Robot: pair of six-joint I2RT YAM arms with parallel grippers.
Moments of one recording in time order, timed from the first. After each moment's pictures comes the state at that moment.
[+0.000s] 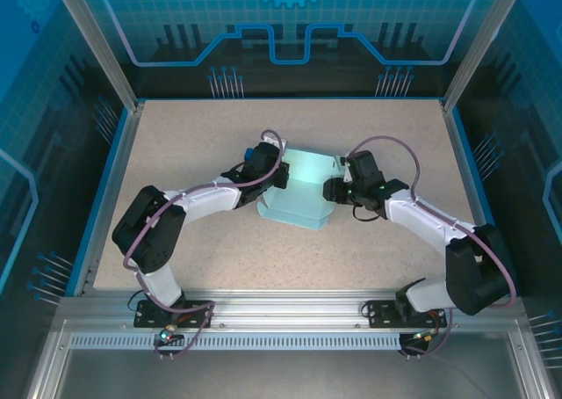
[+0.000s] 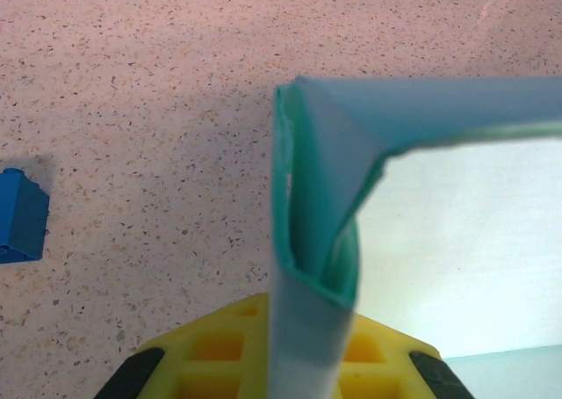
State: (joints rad) left arm -0.60 1.75 1.07 0.03 -0.15 -0.30; right arm 0.43 1.38 0.85 -0.34 -0.10 0.49
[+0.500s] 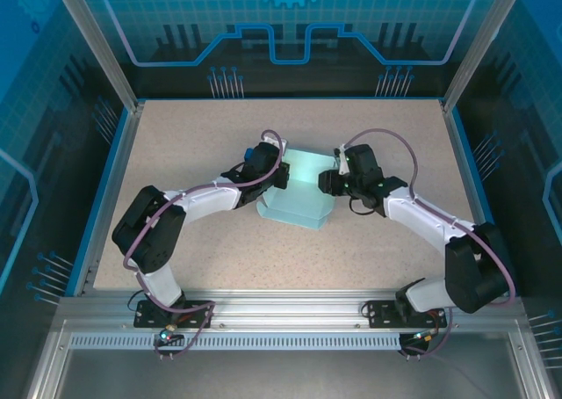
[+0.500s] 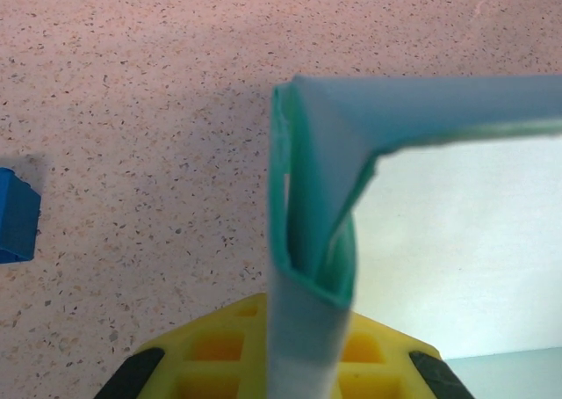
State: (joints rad) left arm -0.60 1.75 1.07 0.03 -0.13 -0.31; right arm 0.44 1.41 0.88 -0.23 -0.13 0.40
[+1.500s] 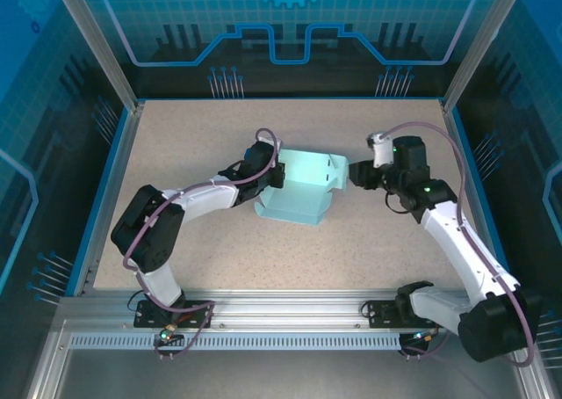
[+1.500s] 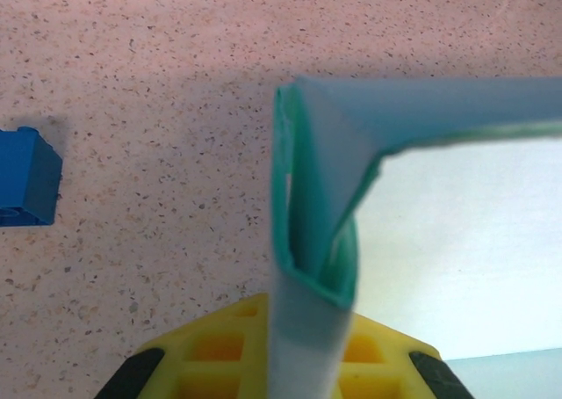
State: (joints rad) left arm -0.57 1.74 1.07 -0.02 -0.12 -0.36; right arm 0.19 1.11 0.93 -0.48 -0.27 0.12
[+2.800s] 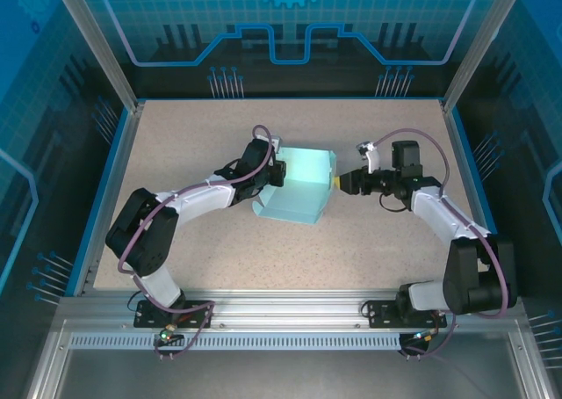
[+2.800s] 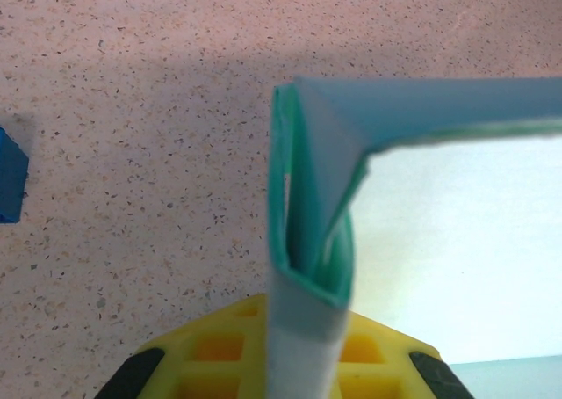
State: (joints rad) left arm -0.56 1.71 1.07 -0.03 -0.04 -0.40; right arm 0.08 1.36 0.83 -0.25 -0.84 0.02
